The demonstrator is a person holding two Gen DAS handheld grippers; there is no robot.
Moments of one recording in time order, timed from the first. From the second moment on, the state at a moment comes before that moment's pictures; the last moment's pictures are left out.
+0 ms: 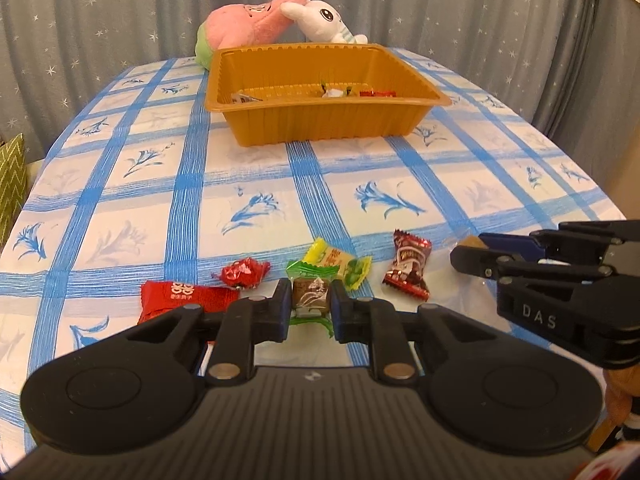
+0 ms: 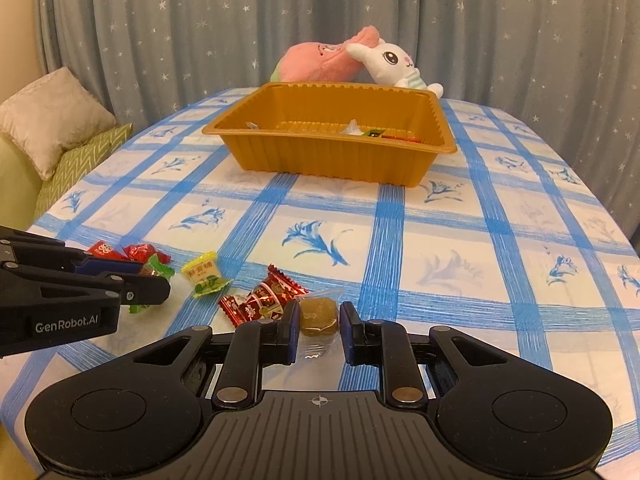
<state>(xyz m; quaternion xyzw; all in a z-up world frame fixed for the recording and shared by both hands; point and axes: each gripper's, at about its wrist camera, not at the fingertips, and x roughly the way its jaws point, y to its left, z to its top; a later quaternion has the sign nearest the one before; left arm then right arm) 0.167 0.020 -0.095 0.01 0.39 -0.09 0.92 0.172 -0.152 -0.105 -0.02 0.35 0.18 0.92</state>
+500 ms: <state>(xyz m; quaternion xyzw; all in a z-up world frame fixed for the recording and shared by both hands) 0.190 0.013 -0.067 -0.01 0.36 -0.10 0.93 0.181 -0.159 -0.081 -0.02 0.32 0.18 0.93</state>
